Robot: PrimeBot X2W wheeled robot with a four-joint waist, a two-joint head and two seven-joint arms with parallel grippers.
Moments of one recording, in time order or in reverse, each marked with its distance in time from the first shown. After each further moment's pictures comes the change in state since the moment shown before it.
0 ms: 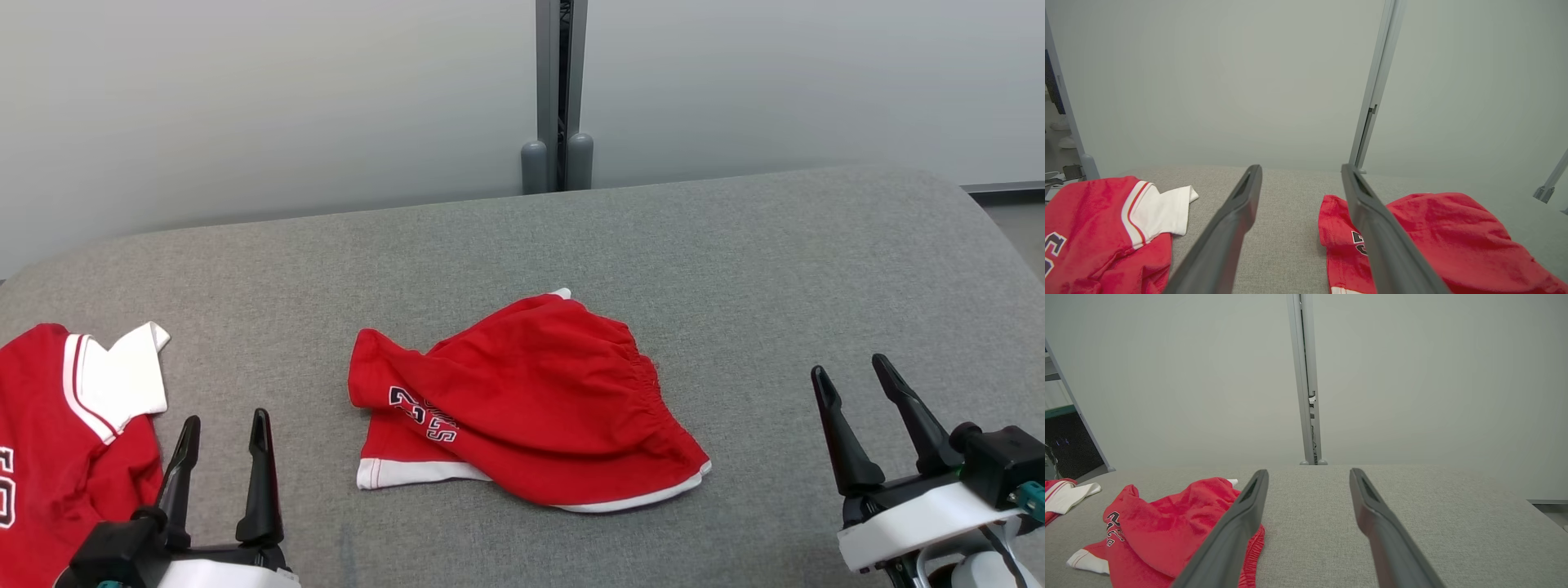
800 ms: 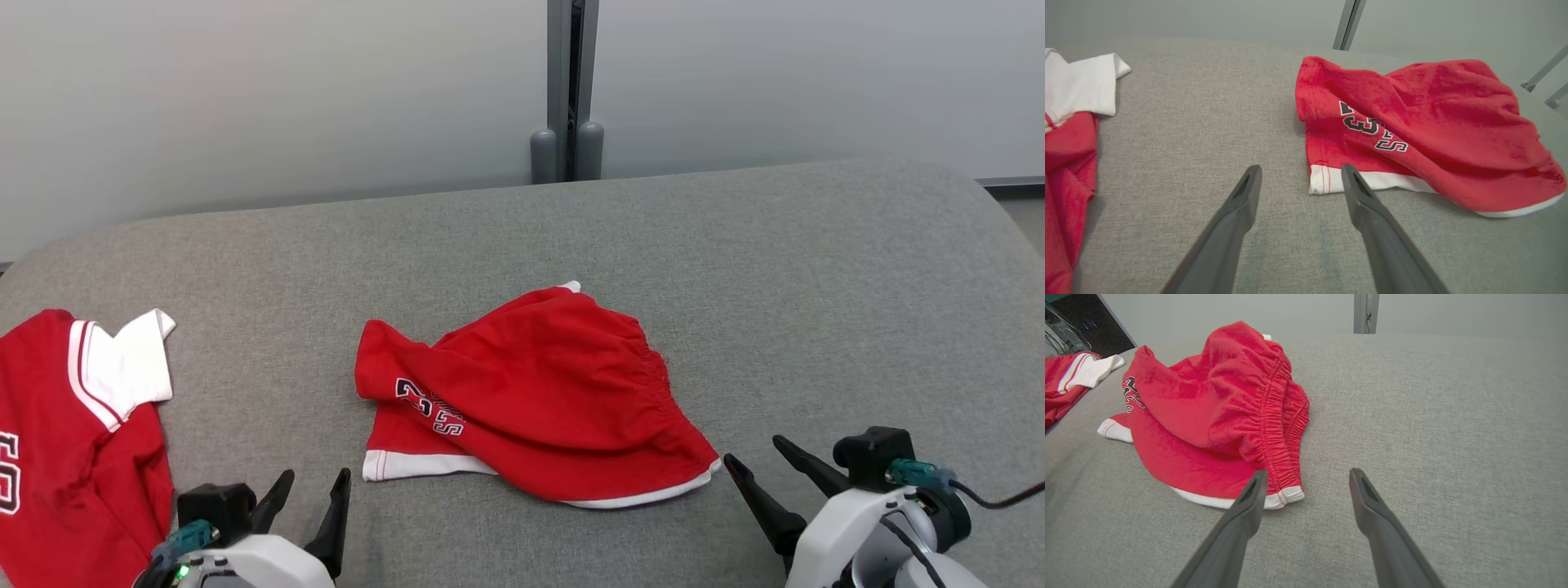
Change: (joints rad) left arm -0.079 0.002 -0.094 0.210 -0.054 -0.094 0.318; right arm -0.124 -0.099 0.341 0.208 0.197 0.000 0.234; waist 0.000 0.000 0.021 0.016
